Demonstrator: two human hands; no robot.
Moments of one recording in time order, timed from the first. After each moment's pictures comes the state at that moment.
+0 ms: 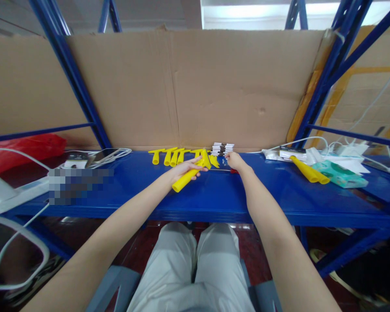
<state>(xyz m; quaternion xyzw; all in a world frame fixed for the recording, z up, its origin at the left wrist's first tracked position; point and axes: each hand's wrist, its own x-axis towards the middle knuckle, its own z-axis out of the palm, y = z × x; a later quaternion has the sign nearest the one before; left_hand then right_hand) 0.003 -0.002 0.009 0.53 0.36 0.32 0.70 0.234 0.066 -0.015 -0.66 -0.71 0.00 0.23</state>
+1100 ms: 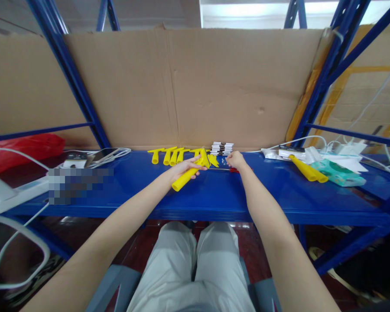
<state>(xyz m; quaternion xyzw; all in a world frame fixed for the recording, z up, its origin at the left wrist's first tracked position) 0.003 0.000 0.009 0.52 0.36 0.32 0.70 0.229 0.053 -0.010 -0.70 -0.60 0.17 0.35</state>
